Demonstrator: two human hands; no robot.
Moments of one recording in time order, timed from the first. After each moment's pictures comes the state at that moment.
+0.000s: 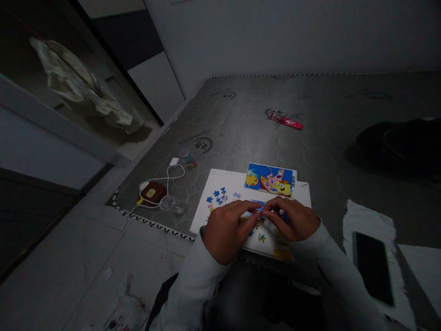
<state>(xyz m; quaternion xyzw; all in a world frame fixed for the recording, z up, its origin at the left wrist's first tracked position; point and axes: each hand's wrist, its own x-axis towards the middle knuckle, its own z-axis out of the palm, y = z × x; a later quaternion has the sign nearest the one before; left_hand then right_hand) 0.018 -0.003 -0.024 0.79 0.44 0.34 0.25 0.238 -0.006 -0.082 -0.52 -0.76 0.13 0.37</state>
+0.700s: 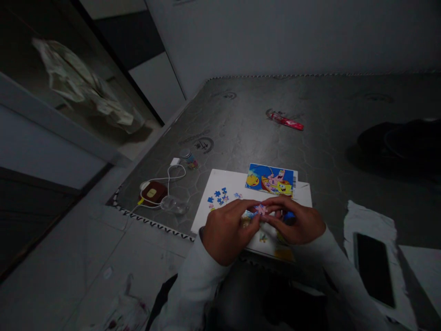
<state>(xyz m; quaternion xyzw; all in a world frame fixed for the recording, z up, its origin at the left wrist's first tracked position) 0.018 -0.006 -0.020 0.80 0.44 0.36 0.18 0.233 -0.015 -0.066 -0.55 -0.71 0.21 0.40</state>
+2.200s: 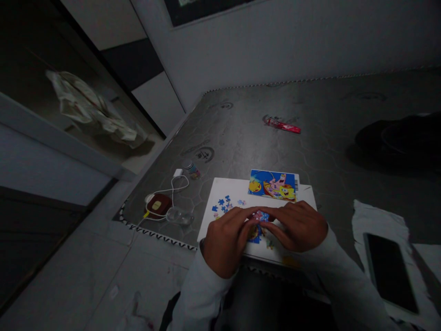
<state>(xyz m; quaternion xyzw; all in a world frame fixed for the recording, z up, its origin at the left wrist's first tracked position) 0.002 -0.009 -0.018 0.81 0.42 0.36 0.19 0.240 -0.004 -0.056 -0.39 -0.85 -0.12 0.34</state>
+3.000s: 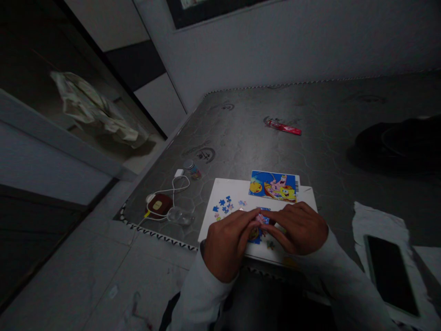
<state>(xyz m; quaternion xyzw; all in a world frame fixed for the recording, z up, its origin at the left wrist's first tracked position) -0.001 -0.012 -0.013 0.82 0.41 0.35 0.18 0.236 -0.004 -0.044 -0.37 -0.85 -0.13 0.35</state>
